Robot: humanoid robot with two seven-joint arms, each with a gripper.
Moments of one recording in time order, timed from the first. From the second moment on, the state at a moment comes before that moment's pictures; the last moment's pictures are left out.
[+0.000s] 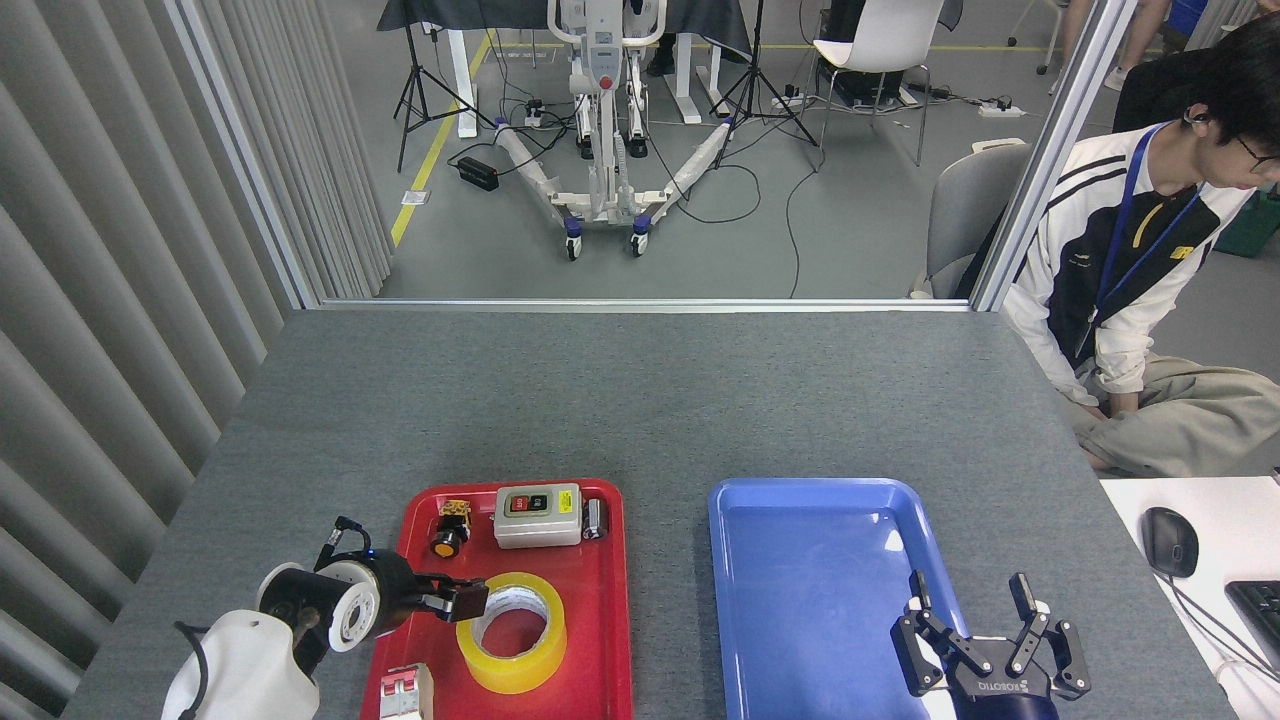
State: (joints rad) left arm -0.36 0.34 -0.36 -1.44 -1.04 0.01 -0.98; right arm 0.16 -0.13 0.01 -1.58 1.36 0.04 -0.23
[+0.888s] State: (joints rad) left arm -0.49 0.34 -0.62 -1.23 -1.04 -0.03 -1.01; right arm 0.16 -0.13 0.02 -1.58 1.36 0.04 -0.22
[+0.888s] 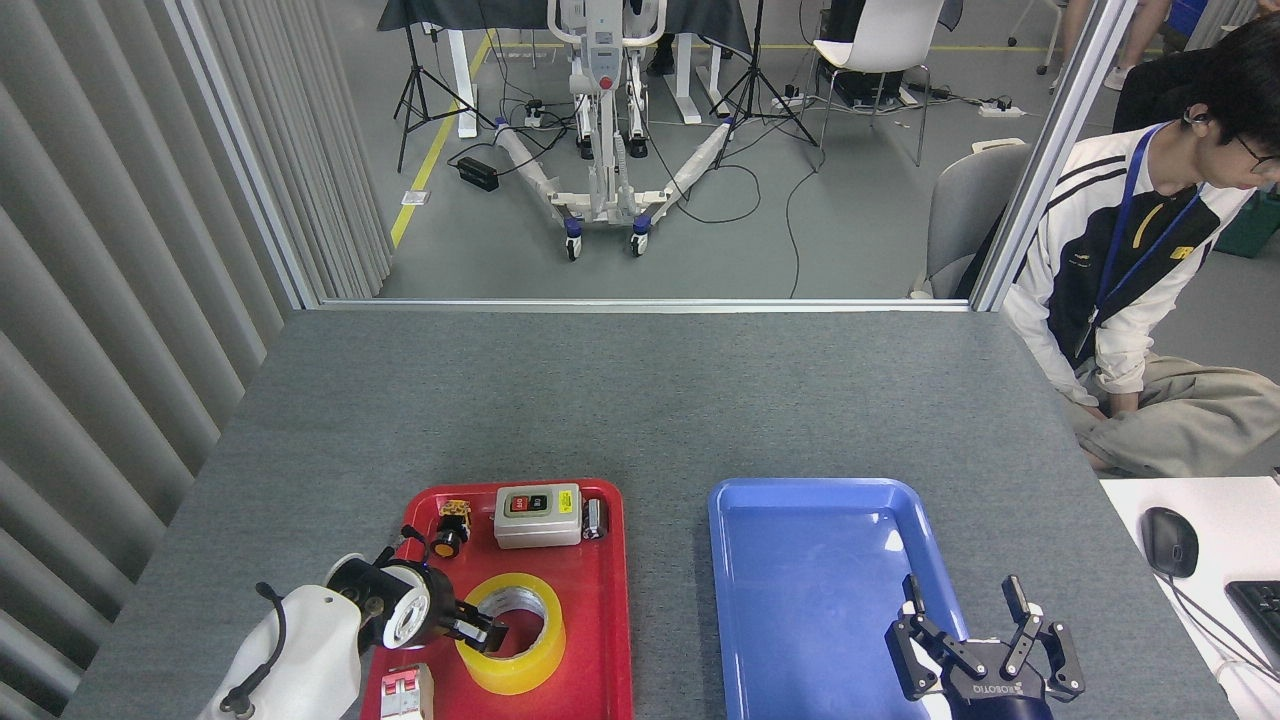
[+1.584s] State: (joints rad) left arm -0.50 0.17 -0.39 -1.27 -0.48 -0.58 -0.98; right arm 0.16 -0.14 0.02 -1.58 1.35 0.03 -0.23
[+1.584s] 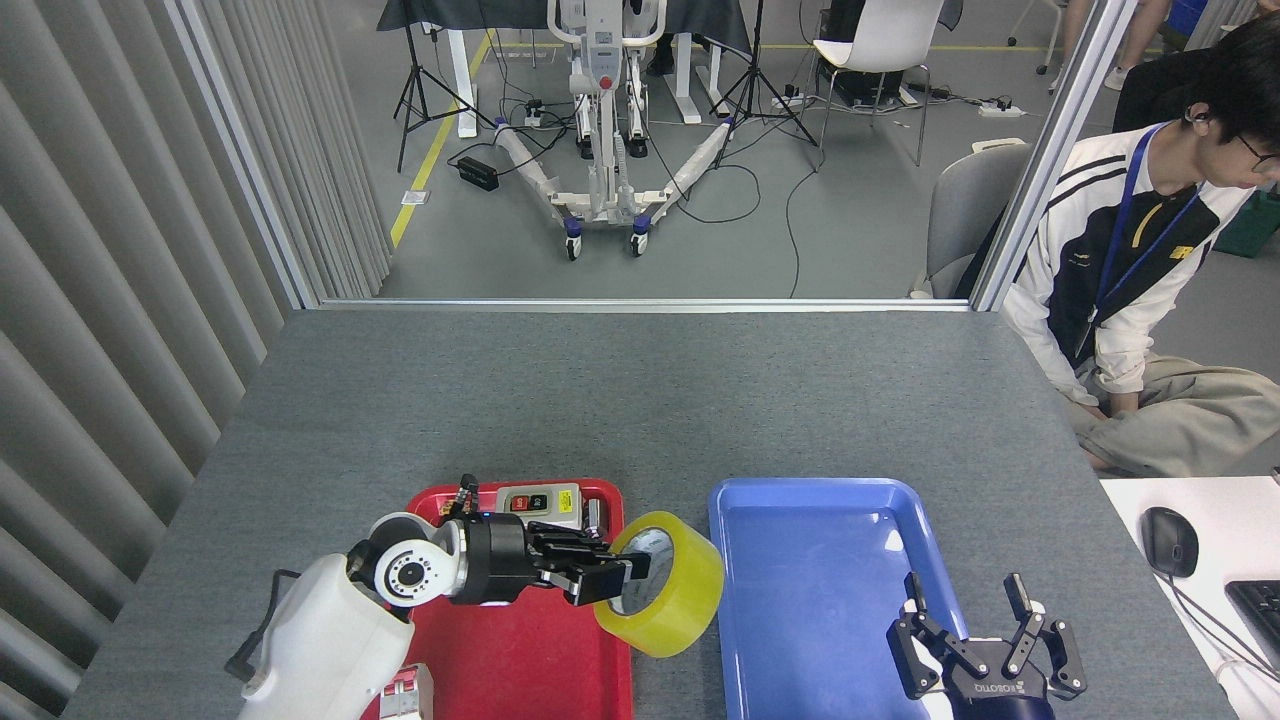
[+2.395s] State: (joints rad) left arm -0.44 0.01 -0.33 -1.23 -0.41 -0.71 -0.98; right arm 0.21 -0.26 0.06 -1.65 1.36 -0.78 -0.37
